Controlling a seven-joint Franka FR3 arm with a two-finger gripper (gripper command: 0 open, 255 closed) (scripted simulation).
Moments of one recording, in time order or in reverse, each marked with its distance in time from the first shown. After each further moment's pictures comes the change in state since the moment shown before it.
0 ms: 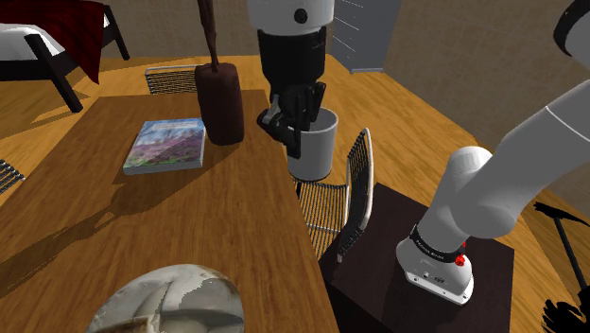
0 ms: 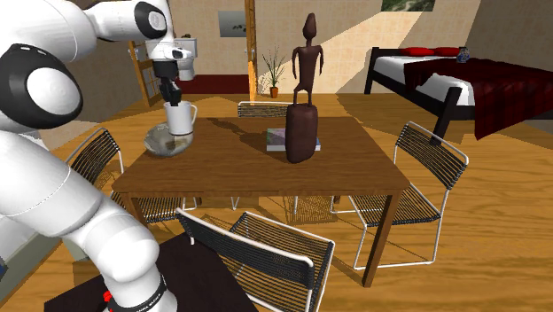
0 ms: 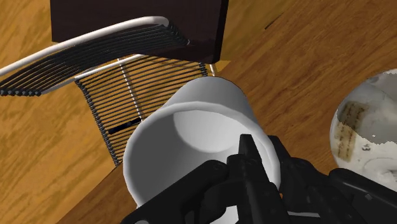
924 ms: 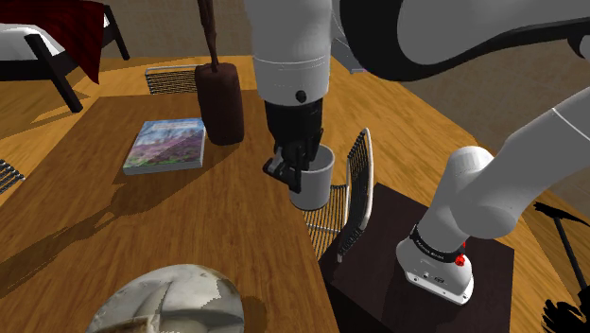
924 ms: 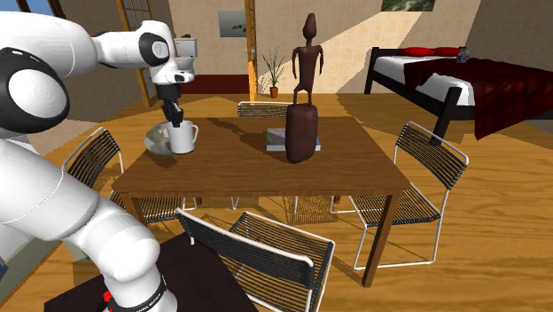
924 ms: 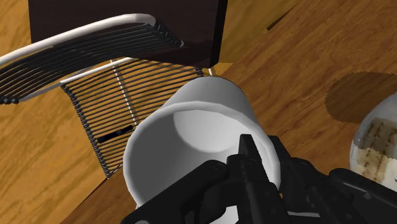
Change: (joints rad) arm 0.017 -0.056 0.013 -0.230 0.029 0.177 -0.004
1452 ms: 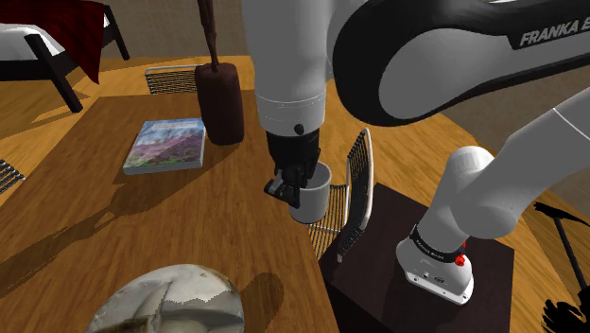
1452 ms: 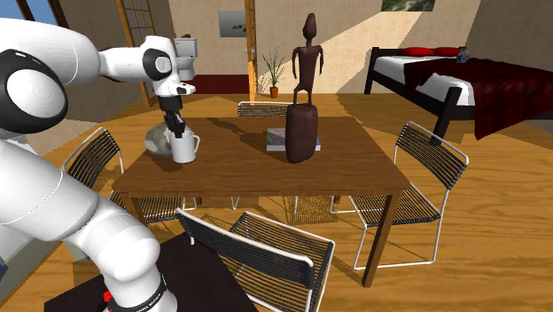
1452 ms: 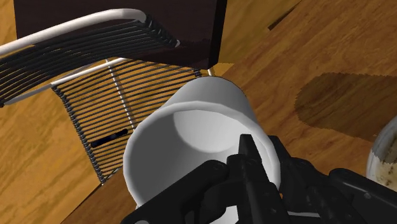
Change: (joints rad) arm 0.007 -0.006 0.013 -0.107 0.010 0.102 -0.001
